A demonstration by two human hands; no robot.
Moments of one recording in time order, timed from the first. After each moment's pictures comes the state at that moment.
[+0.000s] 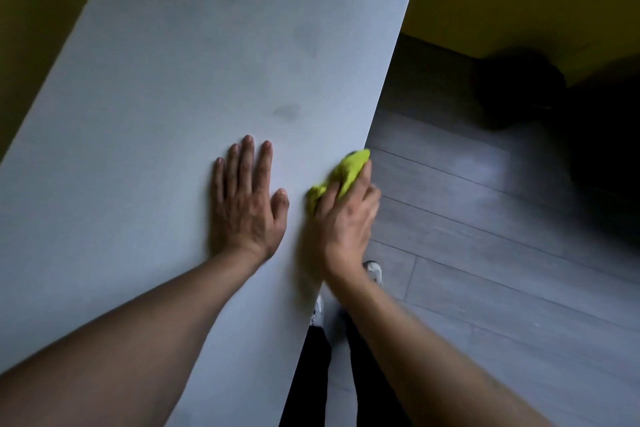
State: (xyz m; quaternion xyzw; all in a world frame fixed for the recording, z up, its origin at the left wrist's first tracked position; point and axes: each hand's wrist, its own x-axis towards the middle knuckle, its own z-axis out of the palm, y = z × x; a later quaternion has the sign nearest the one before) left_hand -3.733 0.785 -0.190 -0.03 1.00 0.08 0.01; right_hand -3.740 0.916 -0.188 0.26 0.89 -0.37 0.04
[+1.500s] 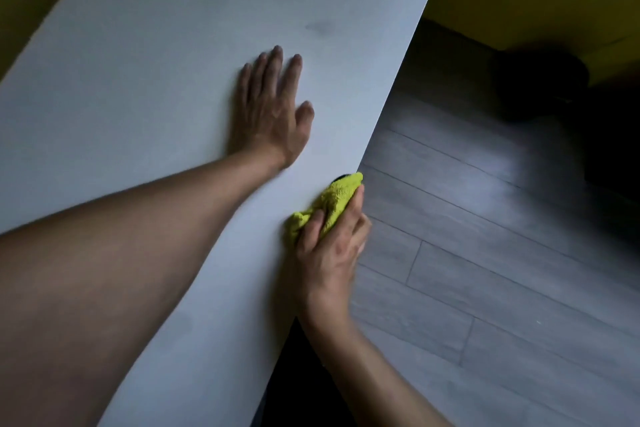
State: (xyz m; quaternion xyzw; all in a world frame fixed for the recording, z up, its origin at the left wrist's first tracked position) left_hand -3.730 0.778 -0.193 -0.01 0.99 0.11 0.02; right_hand -3.574 0.886 -0.186 0.23 0.87 -0.43 0.05
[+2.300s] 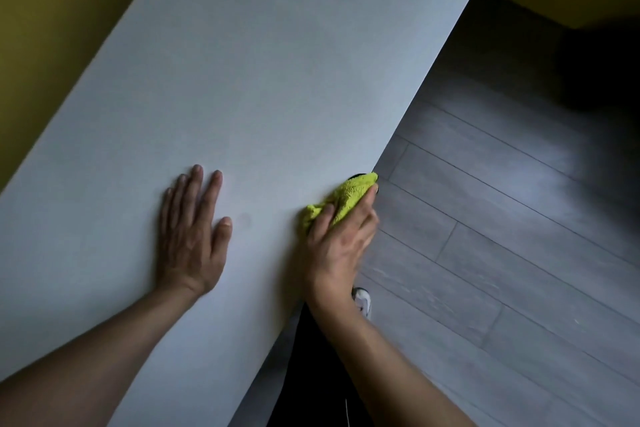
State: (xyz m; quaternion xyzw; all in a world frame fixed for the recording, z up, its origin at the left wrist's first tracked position) left_hand -3.408 0.671 -0.193 -0.11 0.99 0.10 0.00; right_hand -3.471 0.863 -0.182 0.20 0.88 -0.43 0.07
